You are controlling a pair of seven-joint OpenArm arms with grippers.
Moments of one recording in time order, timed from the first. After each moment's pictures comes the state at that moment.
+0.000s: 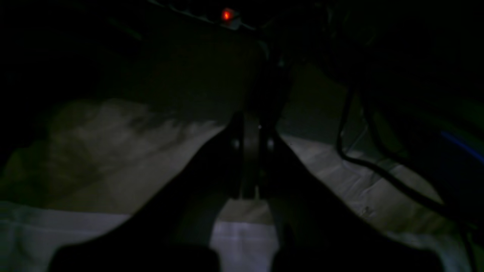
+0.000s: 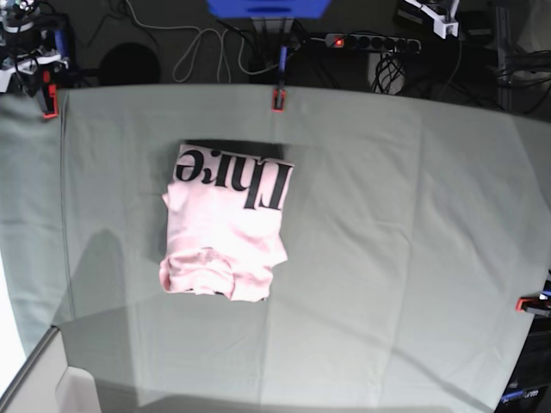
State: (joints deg) left arm 21.6 -3.8 -47.3 42.7 13.6 -39.4 14.1; right arm -25.6 -4.7 64.5 83.1 -2.8 40.1 -10.6
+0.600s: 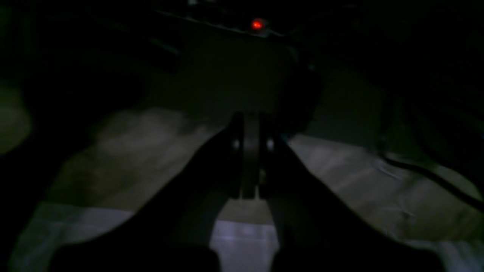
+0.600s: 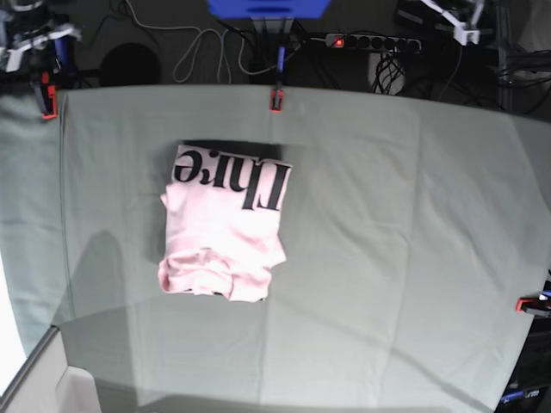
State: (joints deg) left arm 22.0 -9.3 -46.8 43.2 13.4 -39.3 14.0; right arm -29.5 -9.2 64.7 93.9 -6.6 40.1 -17.0
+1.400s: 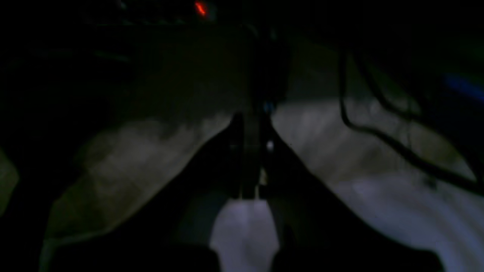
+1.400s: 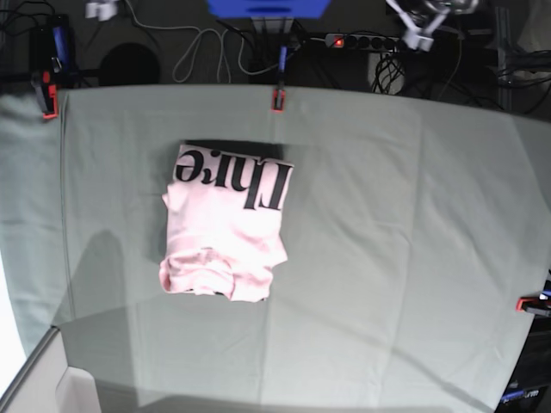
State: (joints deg) left arm 18.5 -7.9 -23.9 35.9 13.8 -39.1 12.9; right arm -31.7 -8.8 52.1 60.3 -17.2 39.6 -14.0
